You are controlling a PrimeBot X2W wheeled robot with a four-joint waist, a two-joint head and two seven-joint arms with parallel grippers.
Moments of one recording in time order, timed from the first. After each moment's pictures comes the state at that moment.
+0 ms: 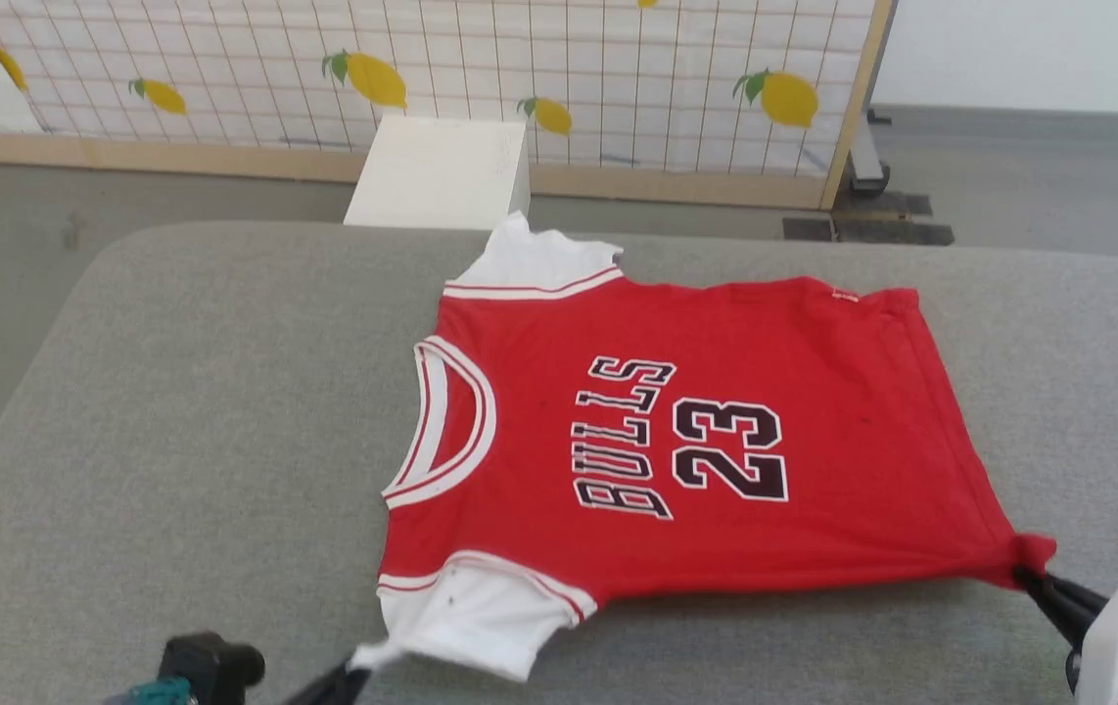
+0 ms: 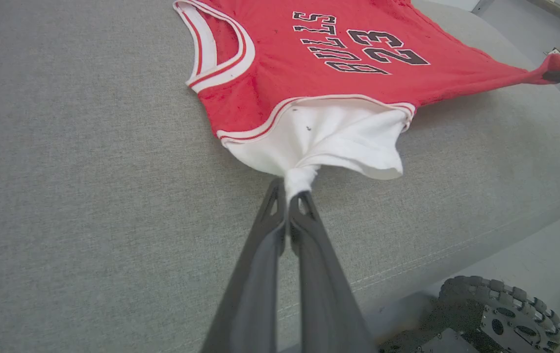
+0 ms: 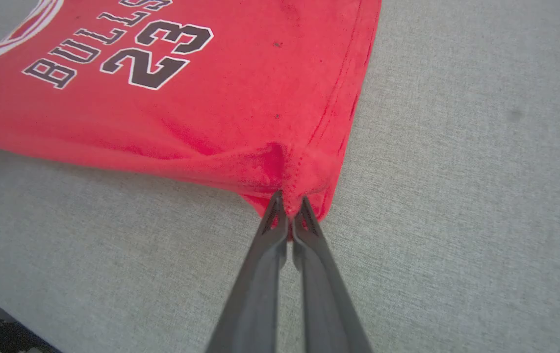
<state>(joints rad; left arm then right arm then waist) 0.09 0.80 -0.70 -0.22 -0.90 0.12 0.00 -0.07 -0.70 0.38 0.28 0.78 0.13 0.20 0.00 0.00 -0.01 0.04</state>
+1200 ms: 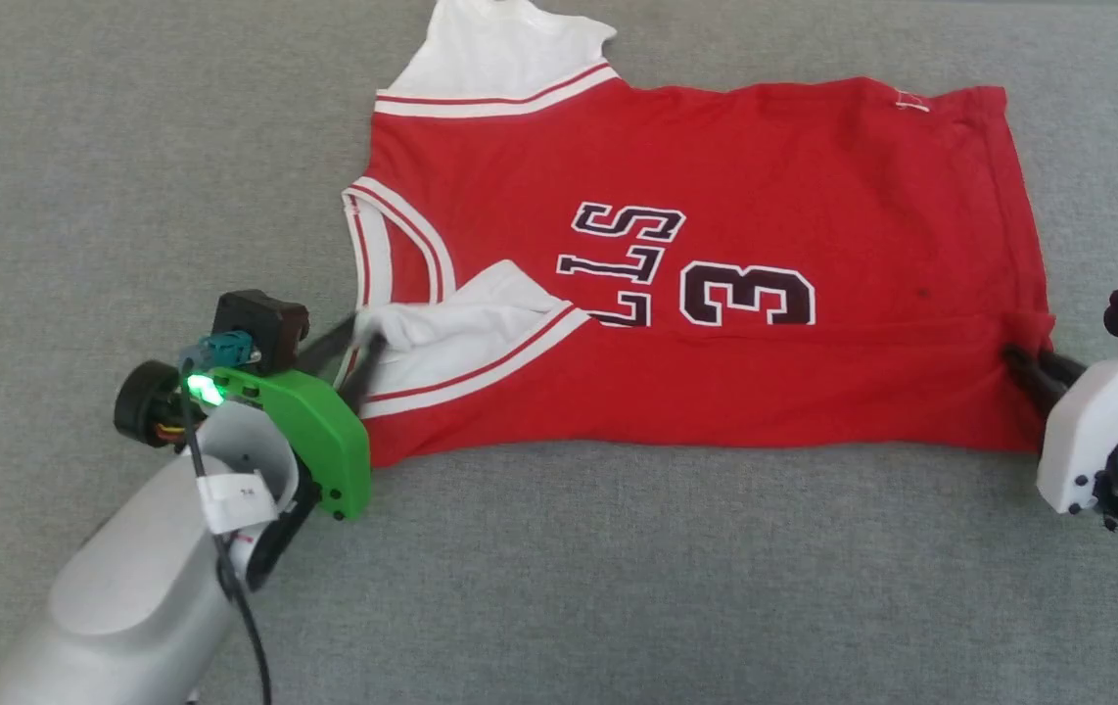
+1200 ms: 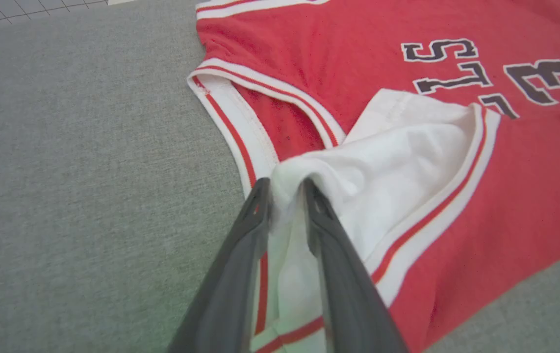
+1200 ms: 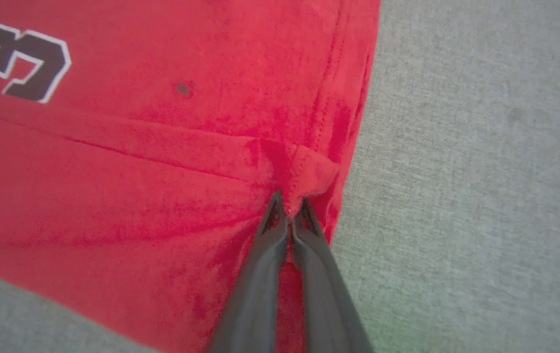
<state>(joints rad) -0.56 0.53 -0.71 0.30 -0.71 0.02 0.04 -0.41 -0.52 0.22 0.37 0.52 0.13 0.36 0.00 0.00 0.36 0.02</state>
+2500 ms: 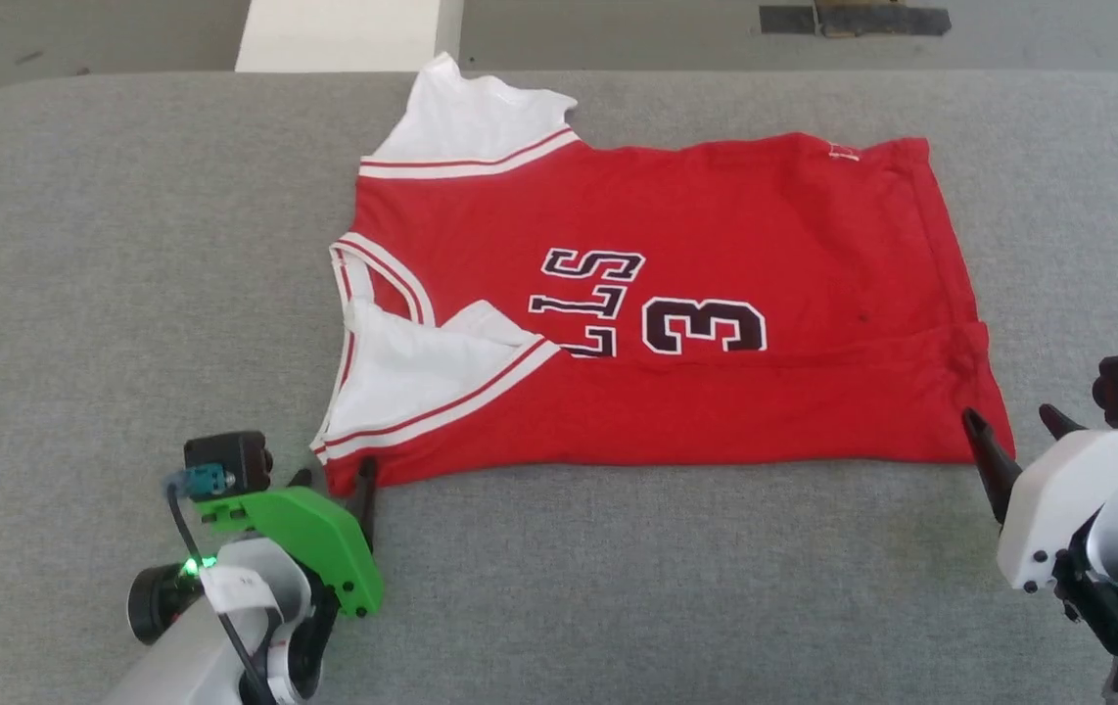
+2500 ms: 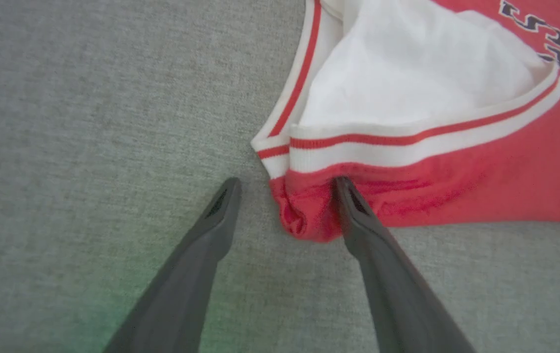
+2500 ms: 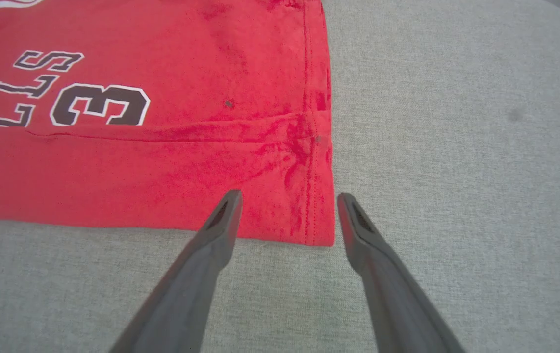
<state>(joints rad) -0.30 0.44 -0.61 0.28 -0.91 0.34 0.07 -0.12 -0.14 -0.15 -0.12 0.17 0.13 0.66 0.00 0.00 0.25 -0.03</state>
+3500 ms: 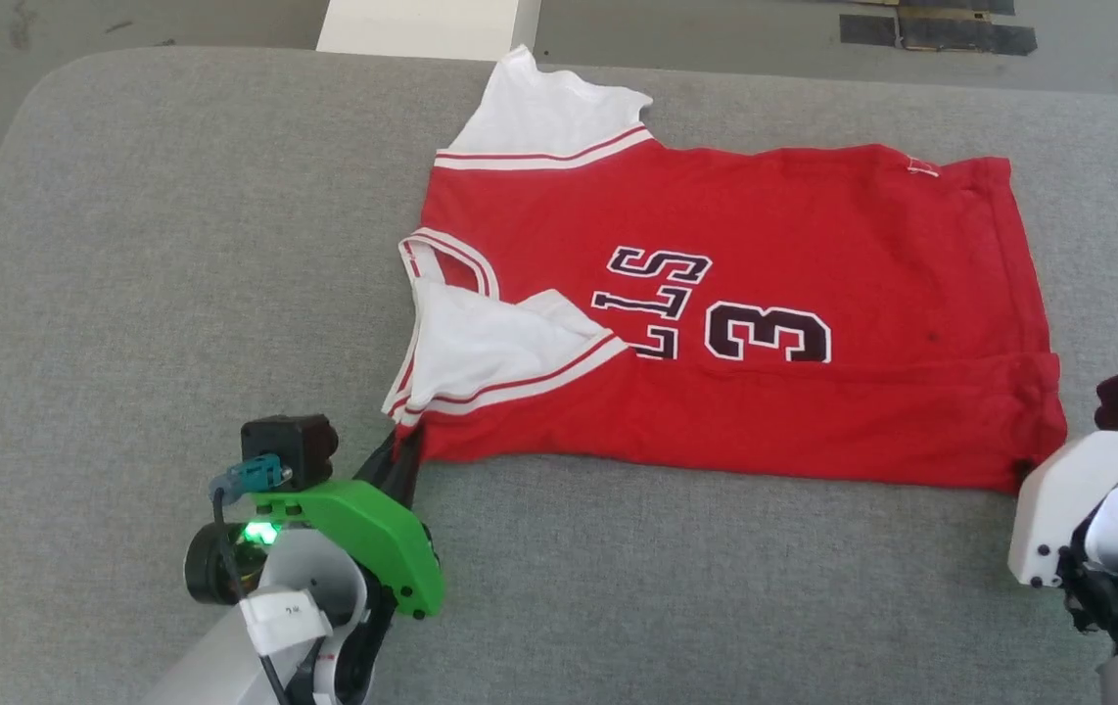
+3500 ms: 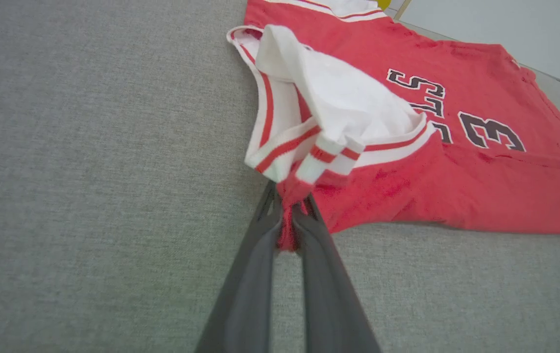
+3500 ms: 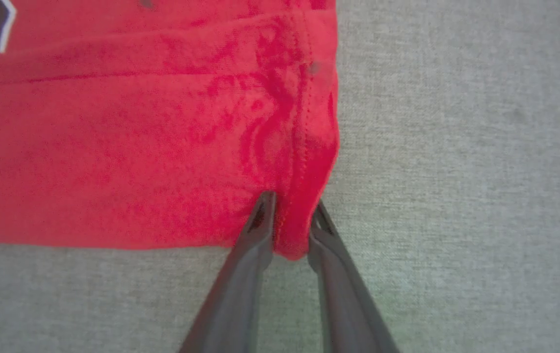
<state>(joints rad) -0.30 0.44 -0.66 0.08 -0.85 0.31 0.01 -0.23 -0.12 -0.27 0.25 0.05 0.13 0.65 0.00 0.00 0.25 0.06</state>
